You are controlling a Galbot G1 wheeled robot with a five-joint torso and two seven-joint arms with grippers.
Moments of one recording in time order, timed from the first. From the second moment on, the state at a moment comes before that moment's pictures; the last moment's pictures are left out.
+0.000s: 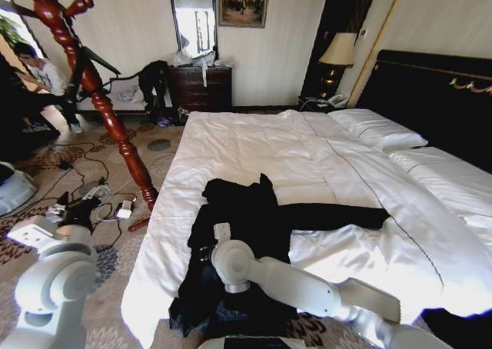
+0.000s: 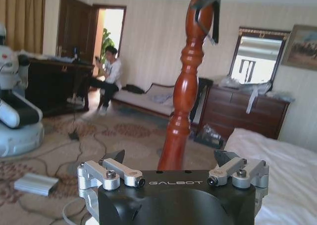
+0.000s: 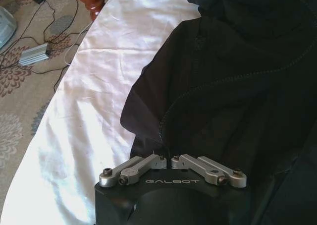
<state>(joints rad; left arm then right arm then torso) 1.37 -1.20 -0.91 -2.35 -0.79 0.52 -0.62 -0.53 1.26 -0.65 2.01 1.69 -0.48 1.30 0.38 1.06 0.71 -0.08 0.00</state>
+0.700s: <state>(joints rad) 1.38 -1.20 -0.46 -2.00 -0.96 0.54 -0.46 -0.61 1.01 -0.46 2.13 1.67 -0.44 1.21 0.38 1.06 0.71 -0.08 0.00</state>
